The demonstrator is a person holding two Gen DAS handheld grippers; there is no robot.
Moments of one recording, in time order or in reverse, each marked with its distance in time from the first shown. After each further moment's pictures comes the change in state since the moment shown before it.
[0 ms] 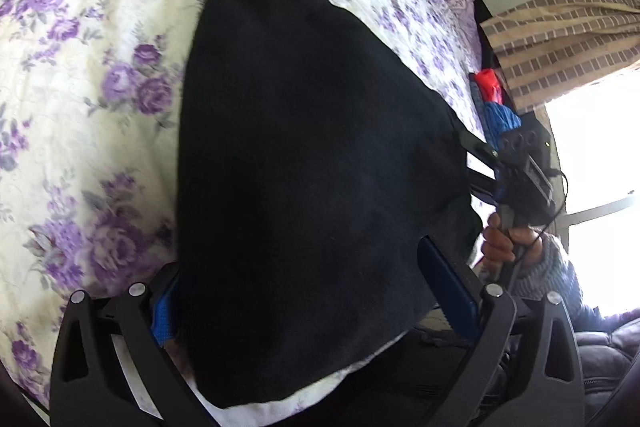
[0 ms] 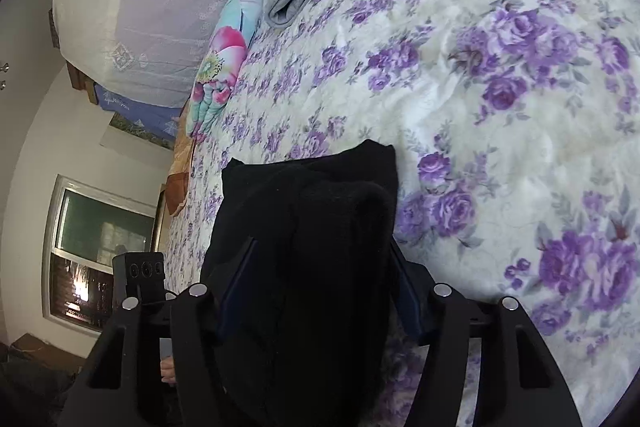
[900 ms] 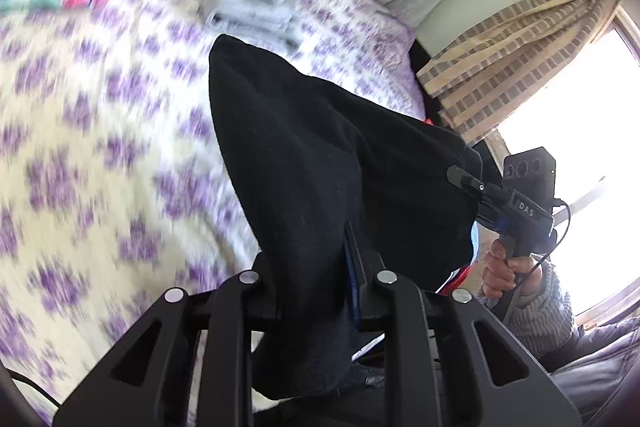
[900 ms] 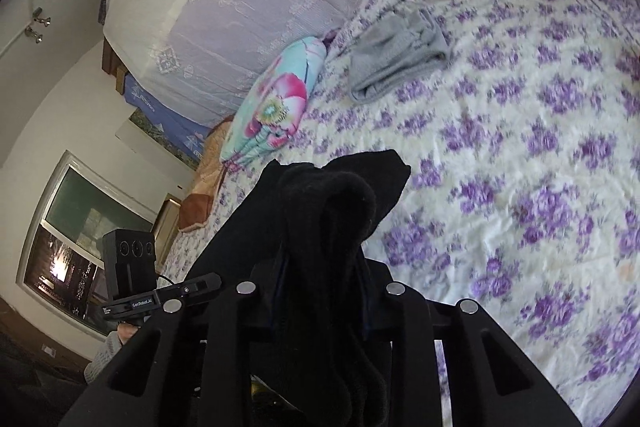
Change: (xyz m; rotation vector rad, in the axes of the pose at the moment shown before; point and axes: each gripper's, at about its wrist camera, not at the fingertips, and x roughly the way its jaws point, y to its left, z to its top) left arm -0.113 -0.082 0.055 0.185 -0.239 -0.045; right arm -0.104 0.145 0.045 -0.218 -0.207 -0.029
